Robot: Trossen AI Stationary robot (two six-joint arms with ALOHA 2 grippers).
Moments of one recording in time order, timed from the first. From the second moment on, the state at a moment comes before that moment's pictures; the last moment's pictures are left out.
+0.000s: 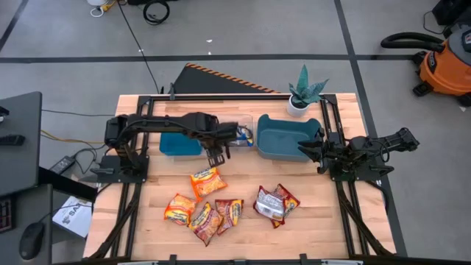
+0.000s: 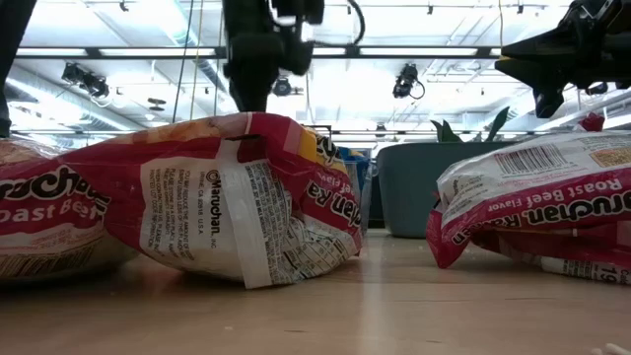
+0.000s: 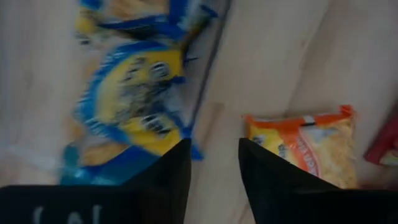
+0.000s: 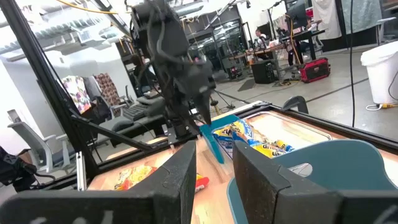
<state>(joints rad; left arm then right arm) 0.10 1.80 1.60 -1.18 -0.15 -0.19 0.28 0.02 0.07 0.08 0.47 0.25</state>
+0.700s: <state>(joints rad) 0.24 1.83 1.48 -1.14 -0.29 -0.12 0.28 0.02 0.07 0.08 0.47 0.25</state>
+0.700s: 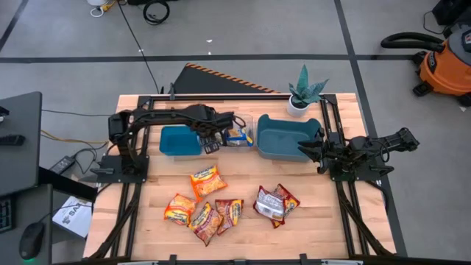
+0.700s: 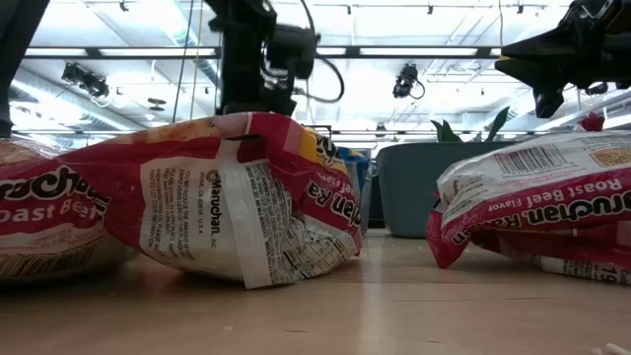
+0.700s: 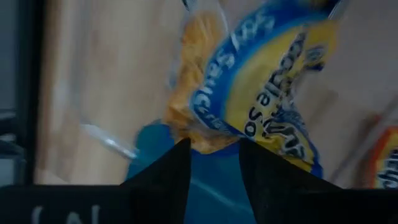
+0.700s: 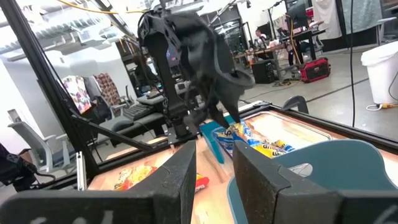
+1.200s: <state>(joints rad) 0.20 1.89 1.66 -0.88 -0.25 -0.04 0.28 0.02 0.07 0.08 0.47 0.25</state>
